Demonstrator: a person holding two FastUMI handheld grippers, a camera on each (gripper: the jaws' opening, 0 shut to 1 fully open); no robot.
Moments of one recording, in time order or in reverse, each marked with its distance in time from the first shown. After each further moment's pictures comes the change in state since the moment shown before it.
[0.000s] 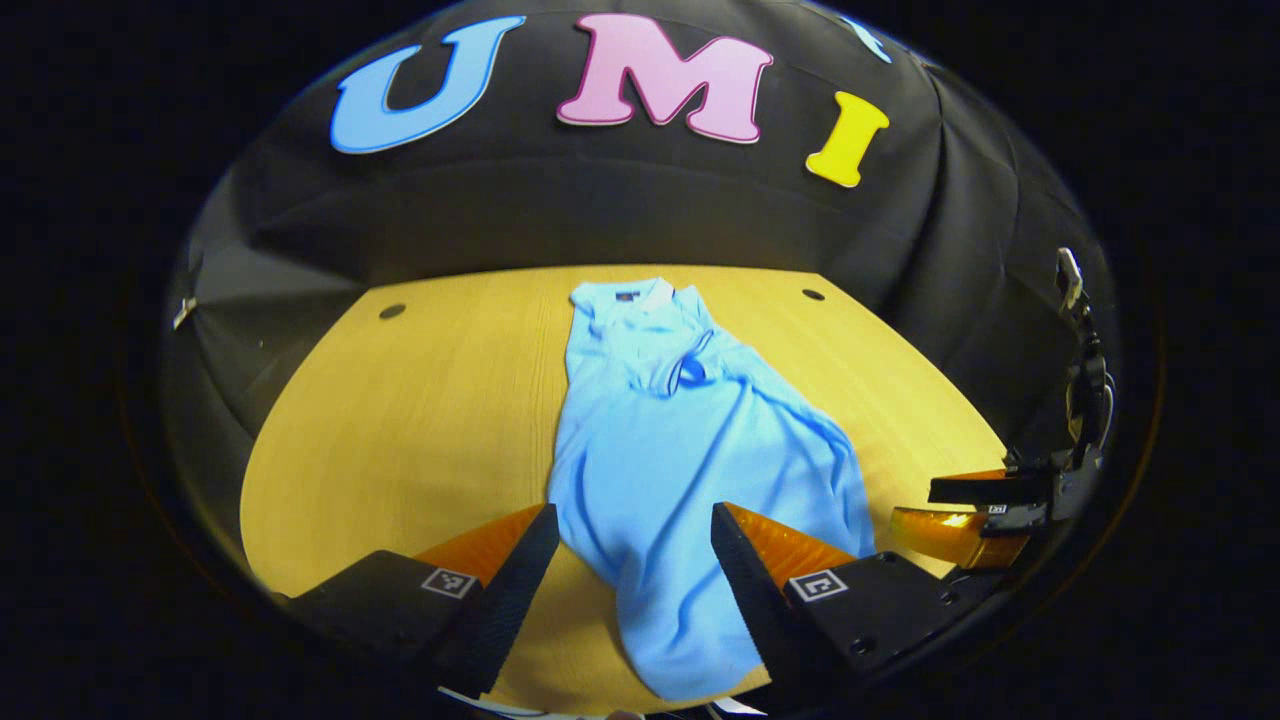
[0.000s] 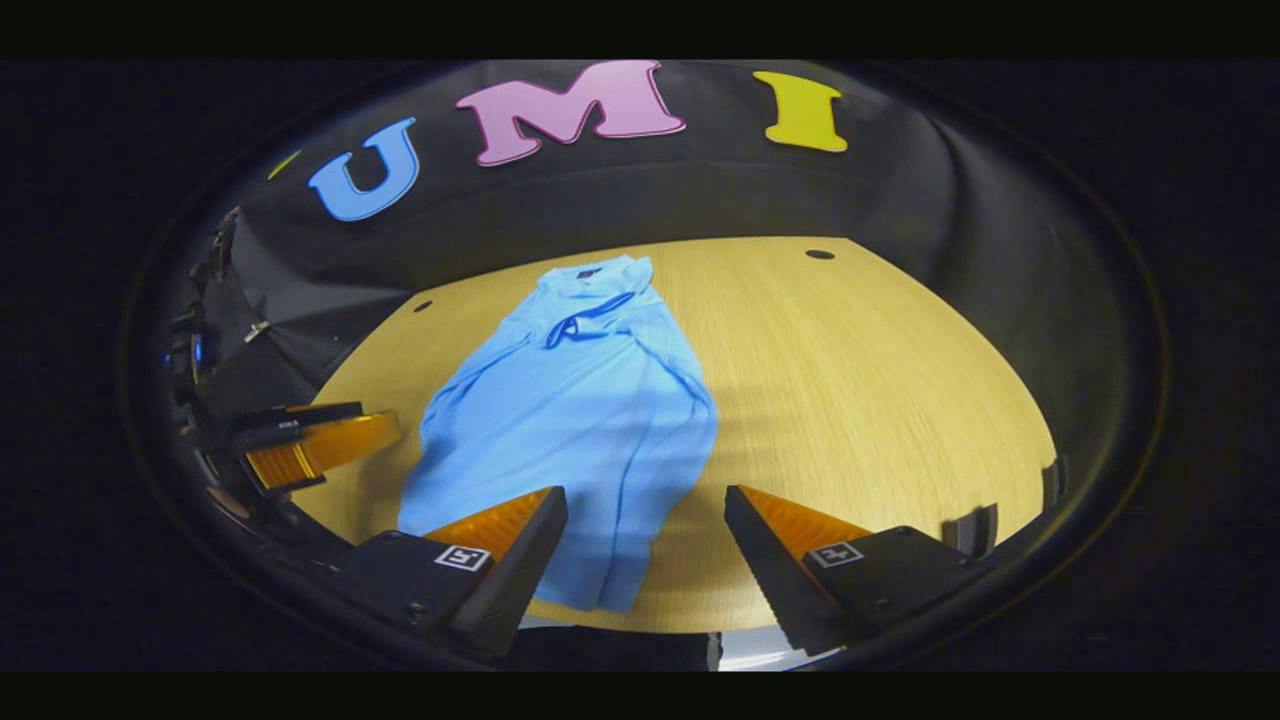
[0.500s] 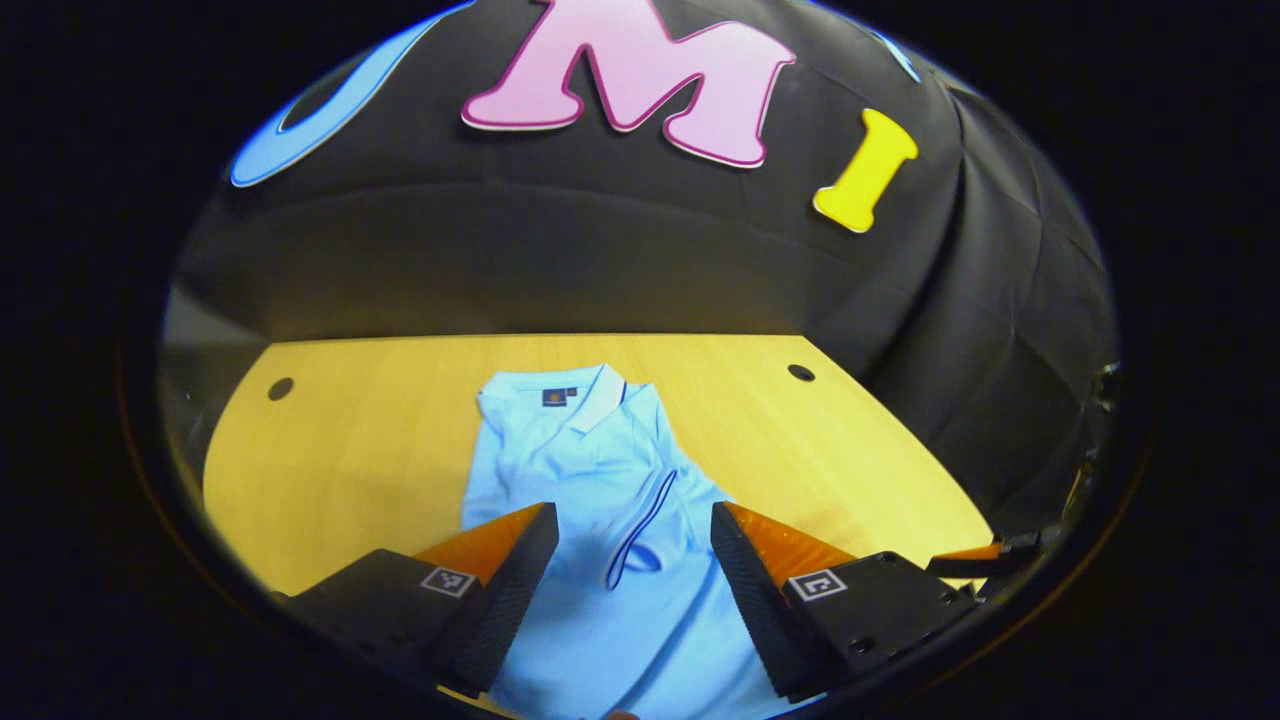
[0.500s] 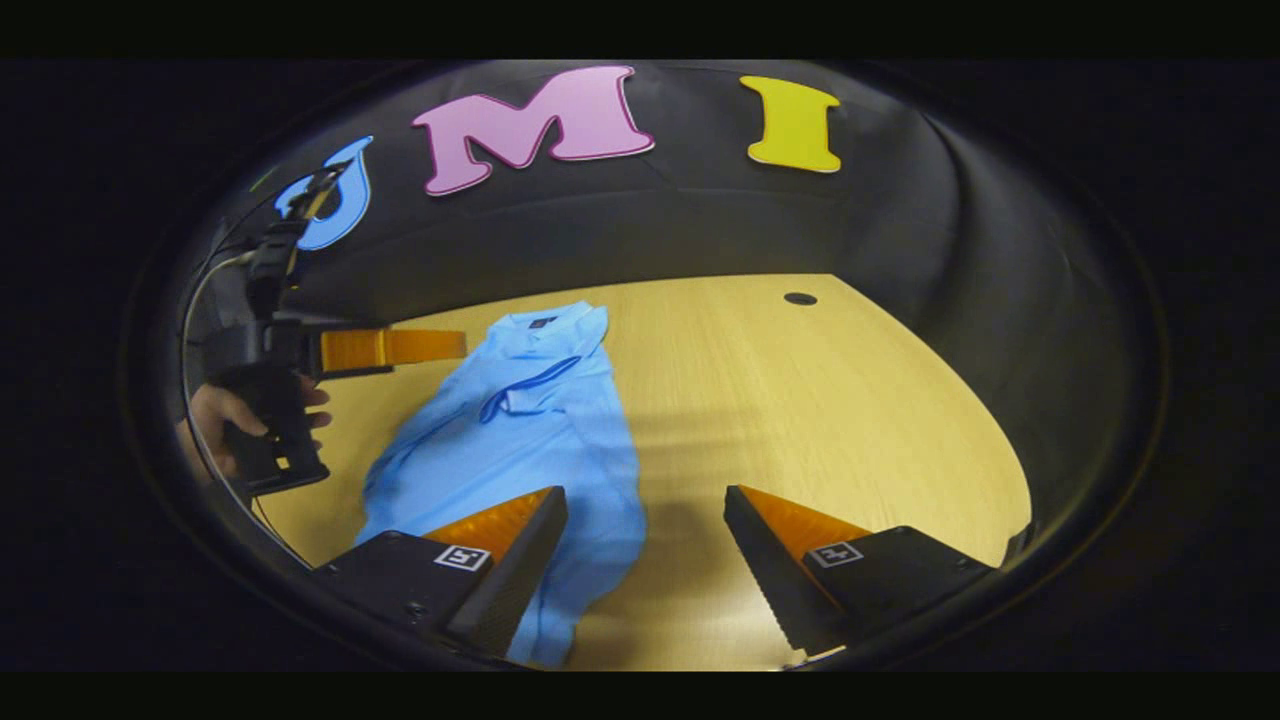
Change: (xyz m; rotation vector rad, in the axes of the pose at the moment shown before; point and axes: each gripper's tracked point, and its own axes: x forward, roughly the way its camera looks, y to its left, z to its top) left arm 0.122 -0.035 0.178 0.041 -0.141 -0.106; right arm 0.044 -0.050 0.094 -0.009 -0.103 -0.052
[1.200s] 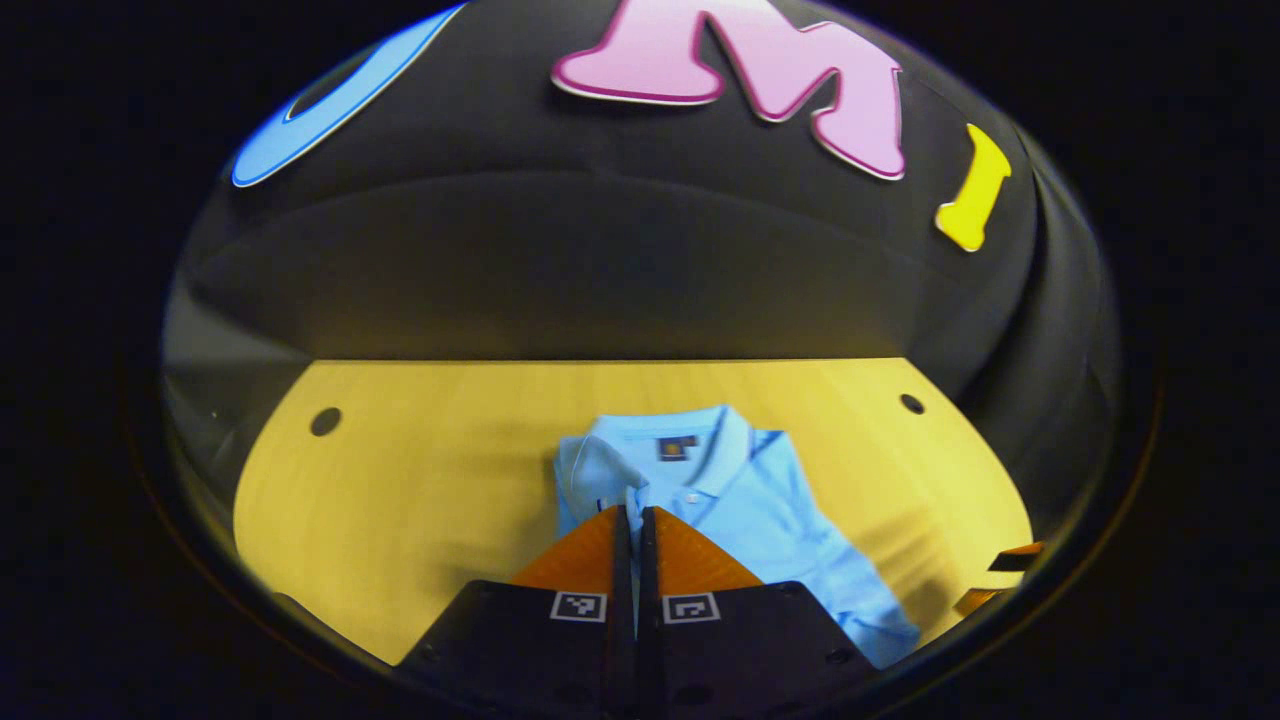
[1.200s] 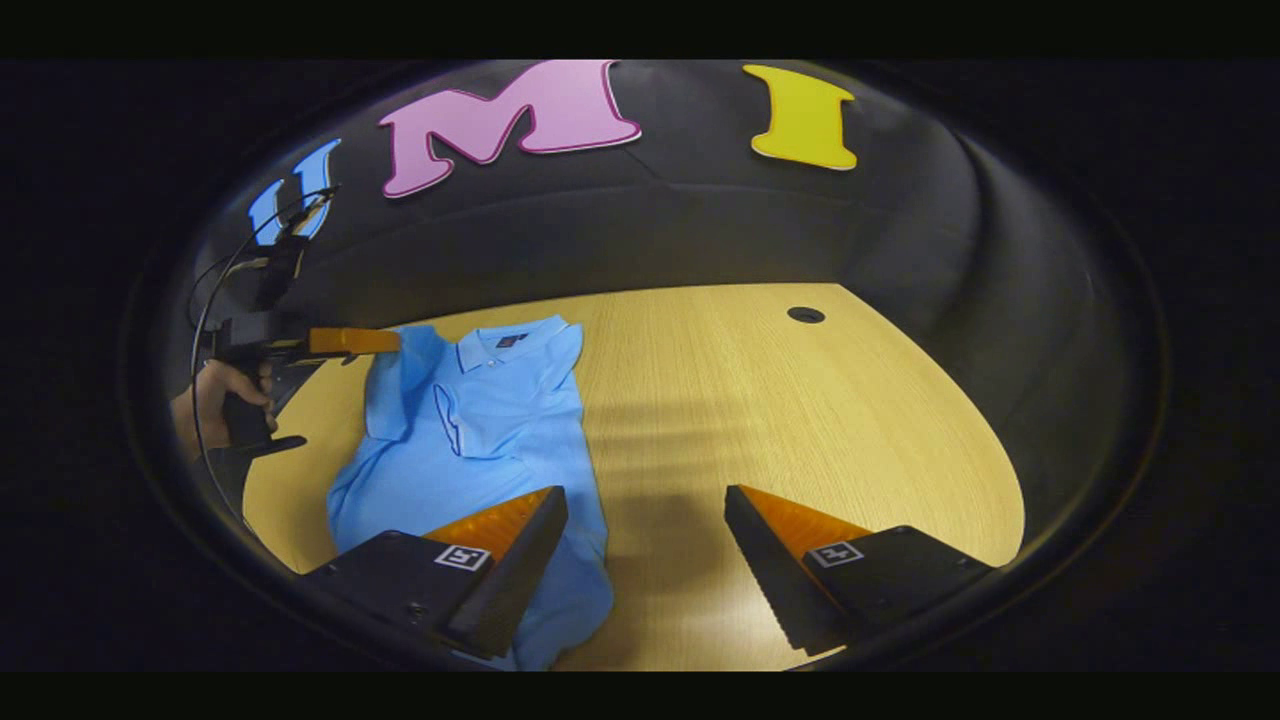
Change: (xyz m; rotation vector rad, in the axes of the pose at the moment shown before) left arm 0.108 0.064 0.064 -0.096 0.022 0.103; right arm 0.074 -0.029 0.062 -0.028 -0.003 -0.030
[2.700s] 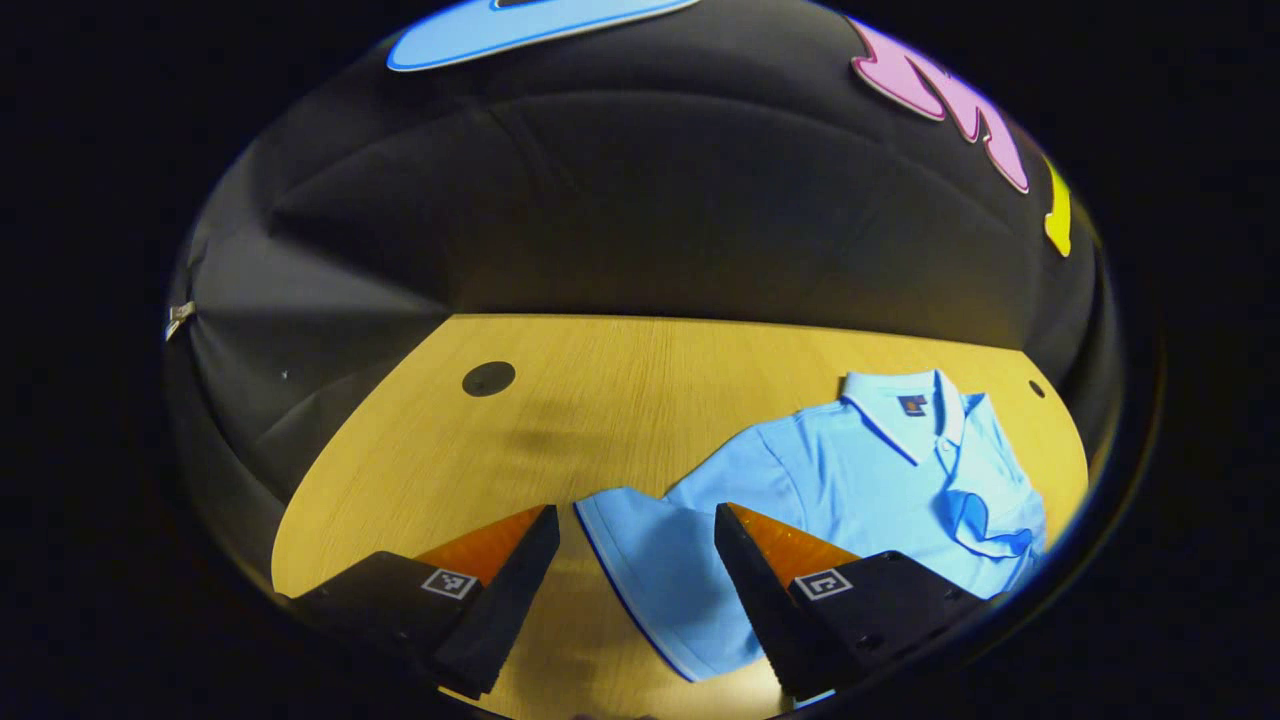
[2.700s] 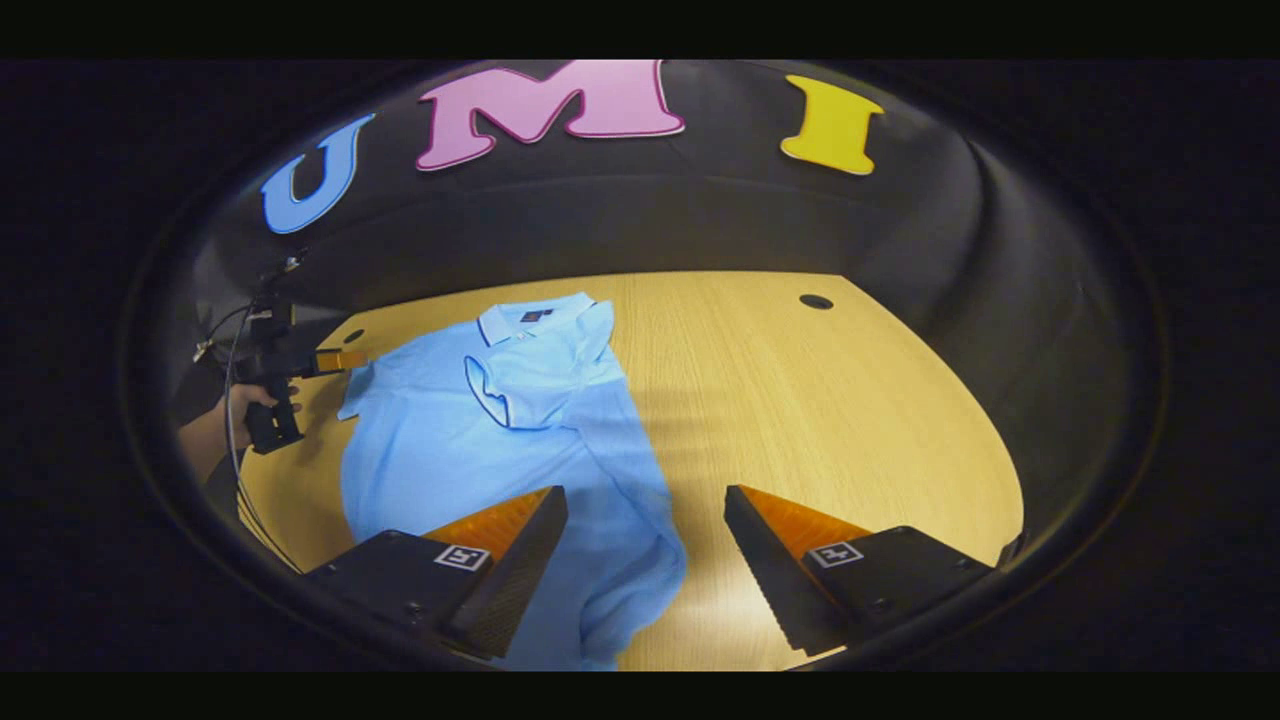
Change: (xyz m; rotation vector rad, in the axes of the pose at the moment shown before) left arm 0.011 0.258 -0.052 -0.017 0.009 0.293; right arm -0.017 0.054 -0.028 0.001 0.067 -0.055
